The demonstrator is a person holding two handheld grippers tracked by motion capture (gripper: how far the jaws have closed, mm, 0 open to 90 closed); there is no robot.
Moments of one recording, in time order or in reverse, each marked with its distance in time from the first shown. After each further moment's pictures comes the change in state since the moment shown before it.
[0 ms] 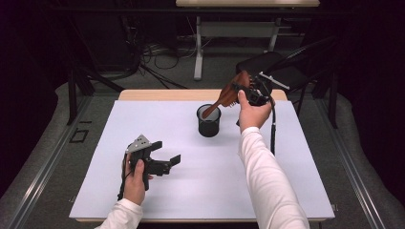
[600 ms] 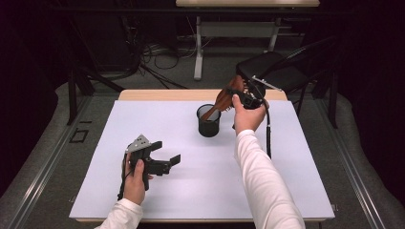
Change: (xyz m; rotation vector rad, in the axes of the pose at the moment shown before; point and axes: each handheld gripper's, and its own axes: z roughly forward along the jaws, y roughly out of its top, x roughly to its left) left arm 0.001 -0.001 0.000 -0.001 0.000 -0.005; right arm 0.001 -0.016 0.013 0.046 -0.015 -0.036
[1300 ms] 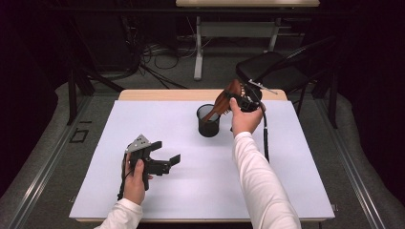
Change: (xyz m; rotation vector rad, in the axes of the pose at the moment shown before) left arm 0.001 0.000 0.000 0.000 0.001 -0.002; right arm -0.006 -0.013 0.012 0.021 -0.014 -0.001
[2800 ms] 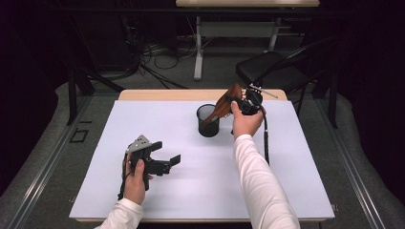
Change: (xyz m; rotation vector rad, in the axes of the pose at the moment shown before) left arm 0.001 -0.001 0.002 0.007 0.001 -0.003; right arm -0.012 -0.008 0.004 0.019 0.003 0.036
